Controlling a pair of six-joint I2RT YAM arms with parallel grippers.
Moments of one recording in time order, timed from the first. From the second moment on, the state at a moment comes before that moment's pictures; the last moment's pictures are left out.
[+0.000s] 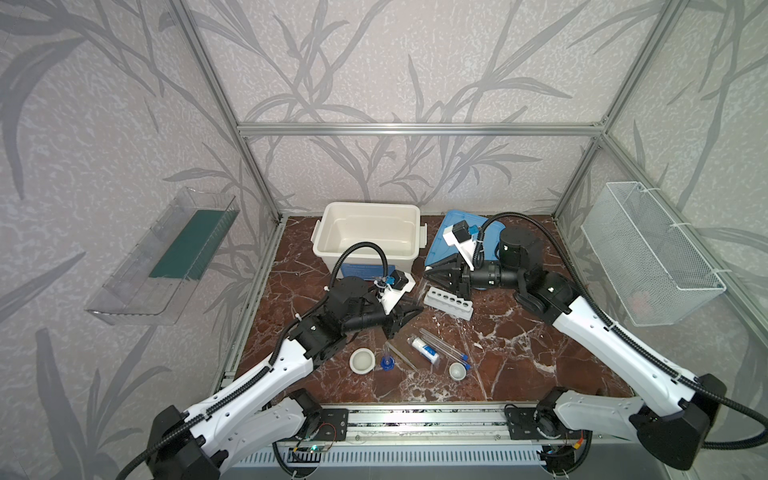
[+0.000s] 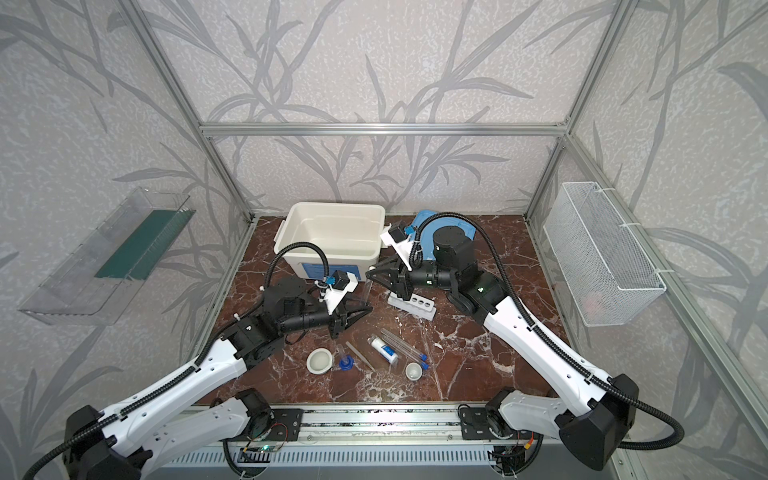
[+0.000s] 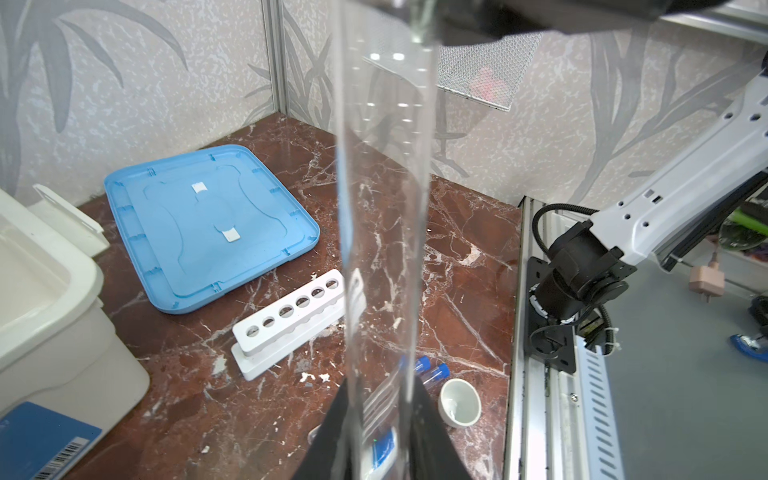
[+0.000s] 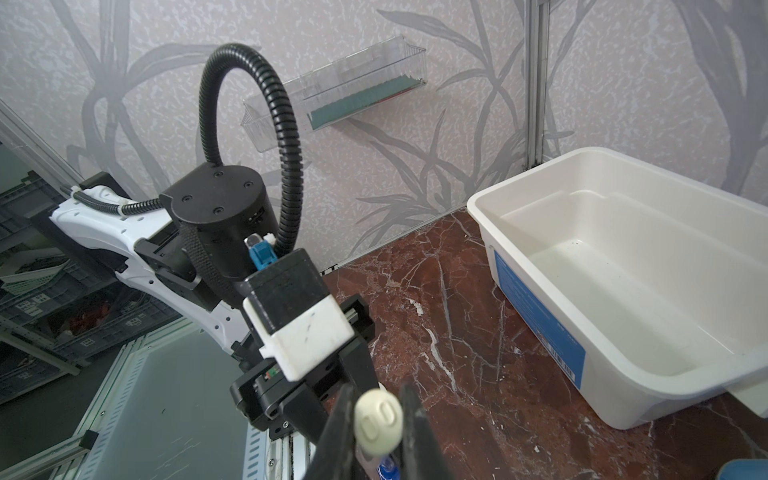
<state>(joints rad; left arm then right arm) -0.70 0.96 0.74 -0.11 0.47 0.00 0.65 1.21 1.21 -0.26 -0.71 0.15</state>
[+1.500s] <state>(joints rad) -0.66 0.79 0.66 -0.16 -0.26 0.00 0.65 1.25 1.00 -0.24 0.17 0.14</state>
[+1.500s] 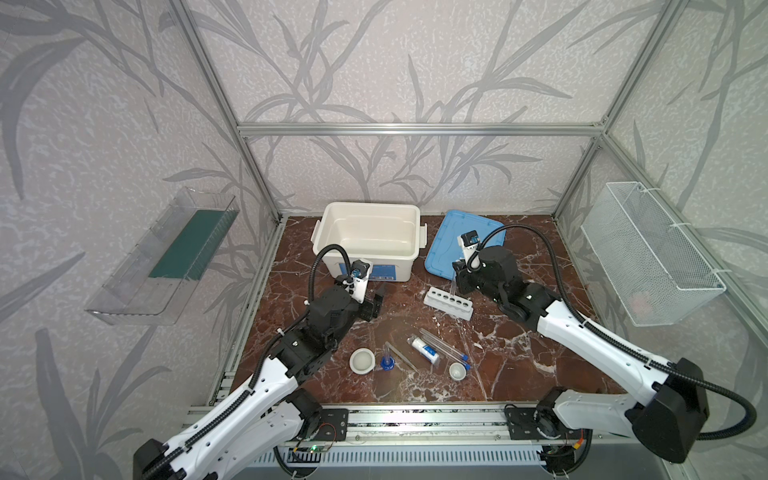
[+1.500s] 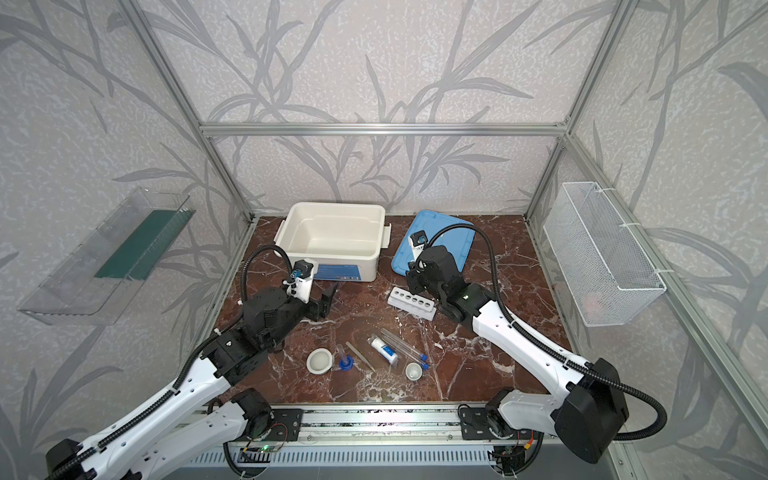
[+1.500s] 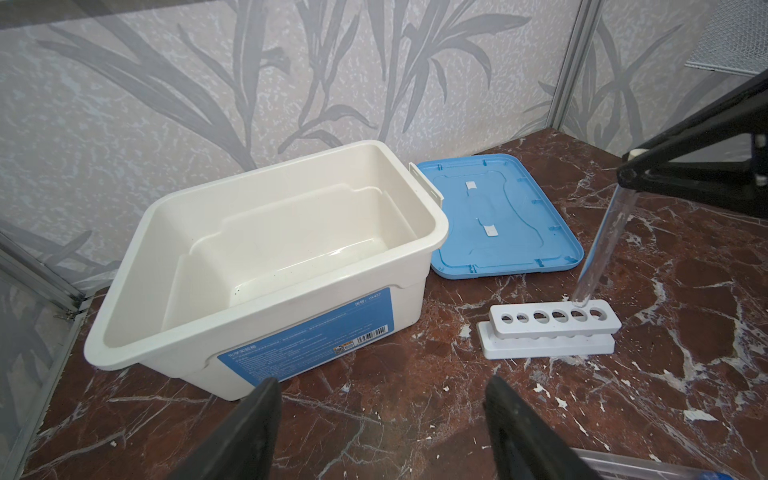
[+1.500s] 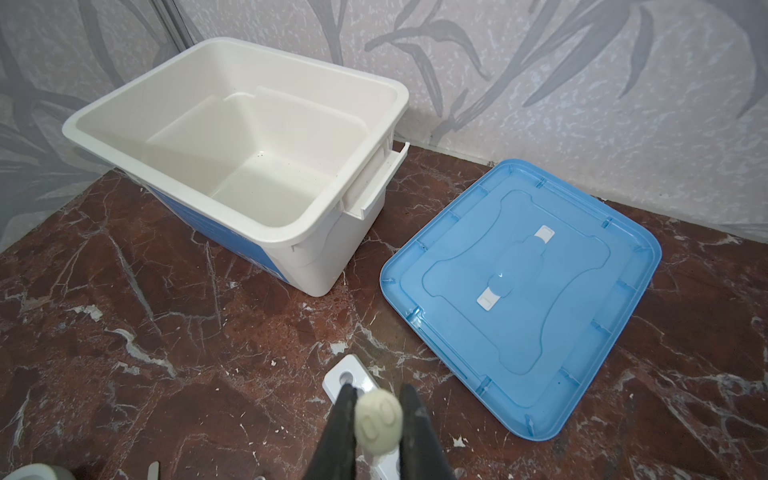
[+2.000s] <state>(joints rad) -0.66 0.79 0.66 -0.15 -0.21 0.00 0.65 1.34 0.95 -0.11 0.16 0.15</state>
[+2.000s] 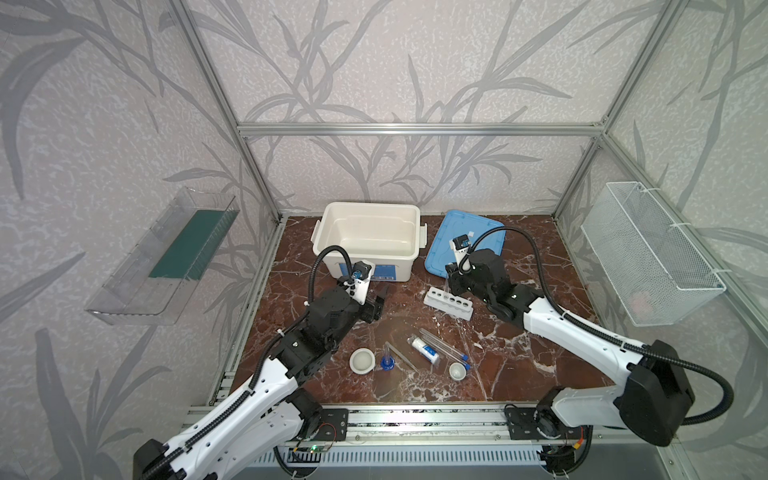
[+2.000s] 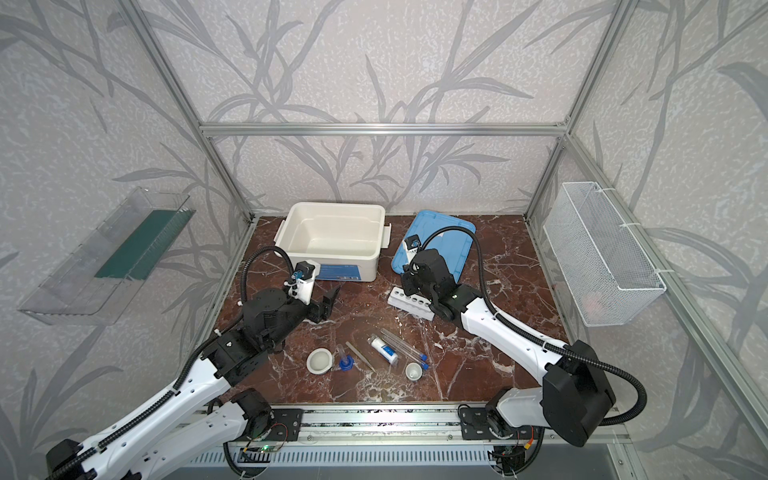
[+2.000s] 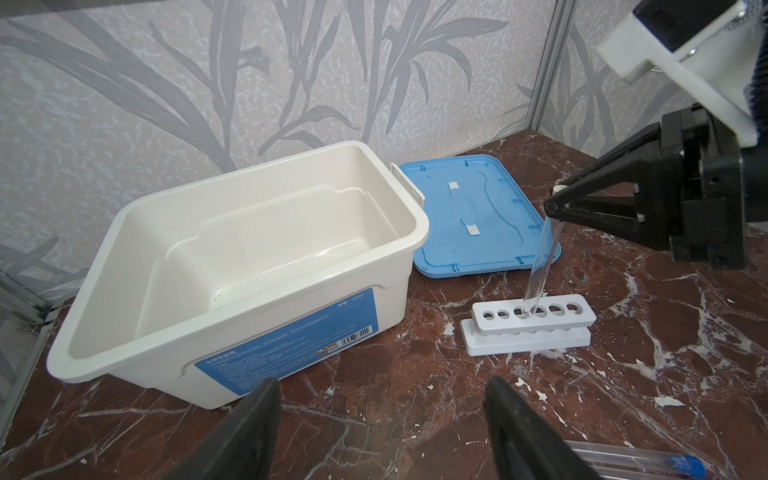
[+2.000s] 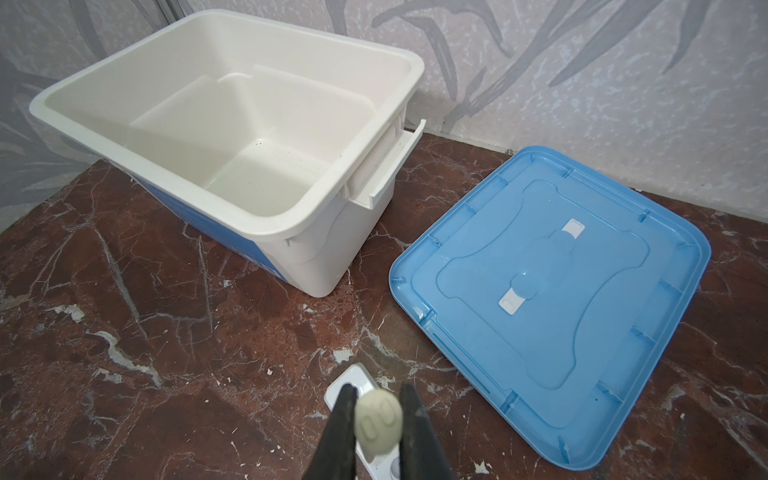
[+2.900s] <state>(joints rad) -0.64 0.84 0.65 -0.12 -0.17 0.00 0.65 1.39 0.87 -0.03 0.17 0.14</state>
